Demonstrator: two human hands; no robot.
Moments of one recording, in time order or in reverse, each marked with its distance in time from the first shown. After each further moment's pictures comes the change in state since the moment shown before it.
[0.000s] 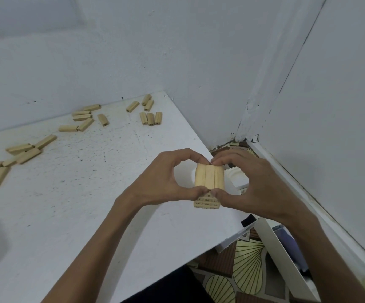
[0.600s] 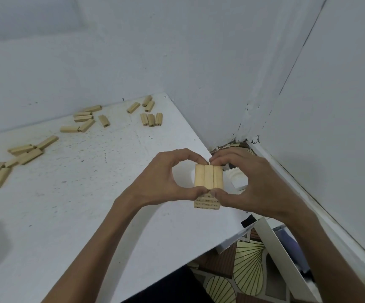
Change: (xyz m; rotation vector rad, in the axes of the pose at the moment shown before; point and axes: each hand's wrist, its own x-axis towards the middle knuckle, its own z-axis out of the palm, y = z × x) left_hand -0.002 0.000 -0.003 0.016 0.018 -0.014; right_hand 0.004 -0.005 -0.004 -0.008 -0.008 -0.029
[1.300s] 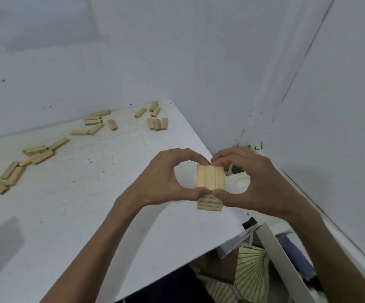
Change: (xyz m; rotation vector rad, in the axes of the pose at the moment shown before) left_hand -0.007 0.011 -0.010 0.056 0.033 0.029; right_hand 0.007 -0.010 -0.011 -0.049 -0.043 -0.038
